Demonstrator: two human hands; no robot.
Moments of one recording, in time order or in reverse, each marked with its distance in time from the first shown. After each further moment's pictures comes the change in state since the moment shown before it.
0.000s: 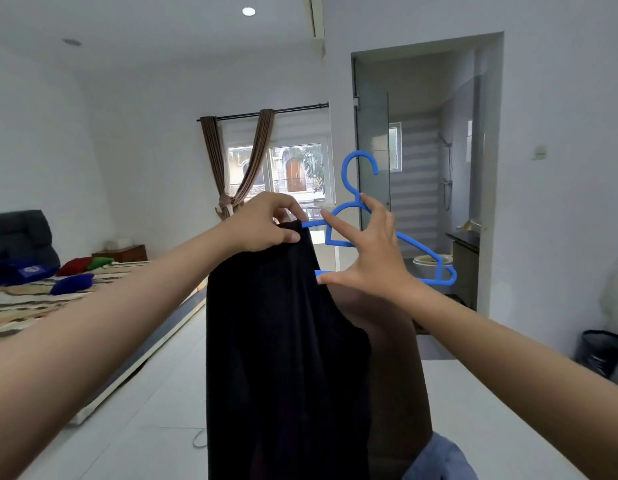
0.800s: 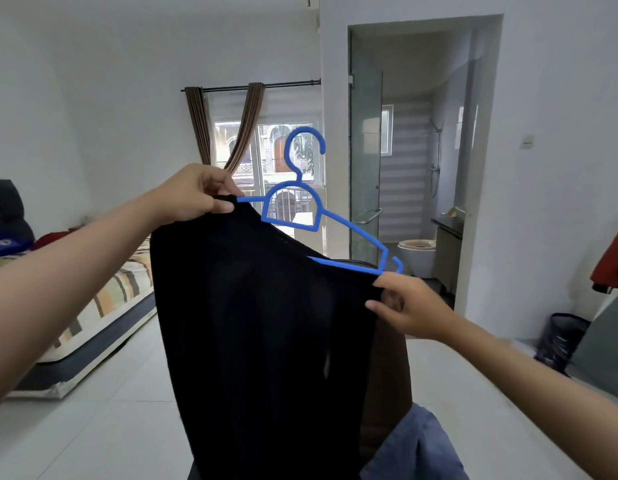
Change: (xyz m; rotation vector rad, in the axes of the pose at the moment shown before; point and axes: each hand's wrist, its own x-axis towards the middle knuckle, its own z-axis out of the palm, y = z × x) left_hand -0.026 -0.069 -0.050 -0.127 -0.014 -0.082; right_hand -0.101 0.060 -0.009 0.172 -0.278 -0.091
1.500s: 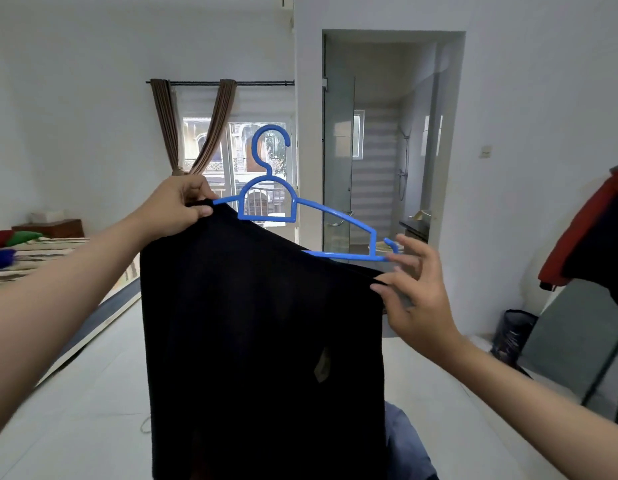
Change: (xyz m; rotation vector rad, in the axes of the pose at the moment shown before) left_hand 0.017 -0.033 0.030 -0.030 0.173 0.036; right_hand -0.019 -0.041 -0.026 -0.008 0.494 -0.006
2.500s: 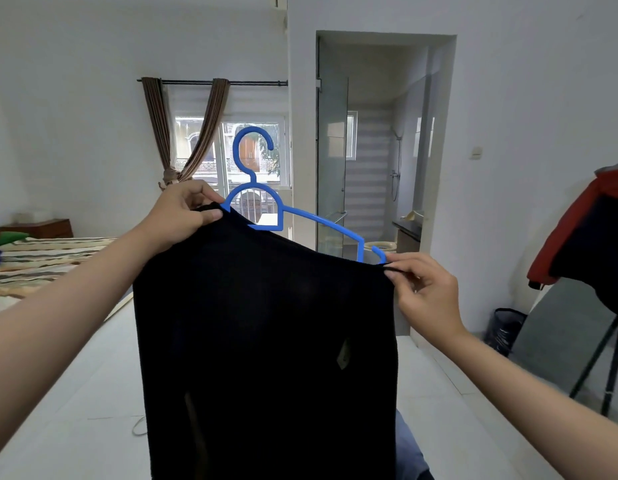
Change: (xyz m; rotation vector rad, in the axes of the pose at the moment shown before) left_hand -0.010 0.014 0.023 -0.202 0.104 -0.024; right_hand 0.010 0.002 -0.012 0.115 0.113 0.256
